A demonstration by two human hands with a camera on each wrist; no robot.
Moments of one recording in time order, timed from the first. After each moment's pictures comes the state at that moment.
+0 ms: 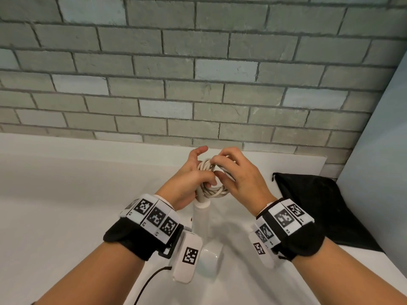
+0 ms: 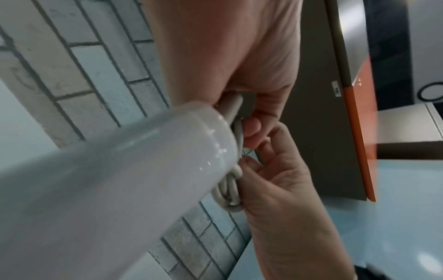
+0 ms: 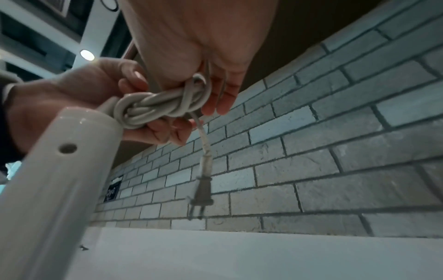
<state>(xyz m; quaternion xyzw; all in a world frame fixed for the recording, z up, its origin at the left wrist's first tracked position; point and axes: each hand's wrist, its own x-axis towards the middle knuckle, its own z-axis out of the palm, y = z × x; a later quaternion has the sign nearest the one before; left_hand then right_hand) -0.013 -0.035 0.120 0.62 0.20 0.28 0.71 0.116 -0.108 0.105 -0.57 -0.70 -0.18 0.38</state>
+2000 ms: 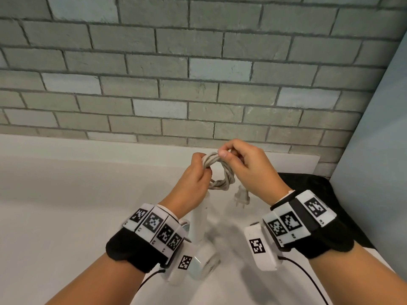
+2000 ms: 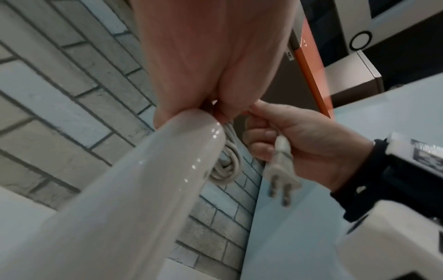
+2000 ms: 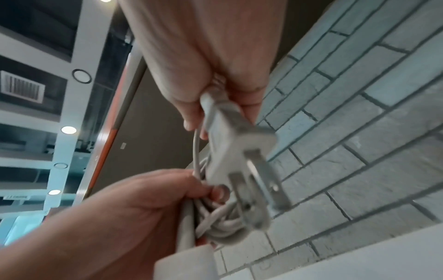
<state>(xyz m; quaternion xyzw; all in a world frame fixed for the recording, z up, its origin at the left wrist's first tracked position) 0.000 -0.043 0.105 0.81 0.20 0.37 0.42 0.114 -0.125 0.144 -0.62 -0.62 0.00 0.47</state>
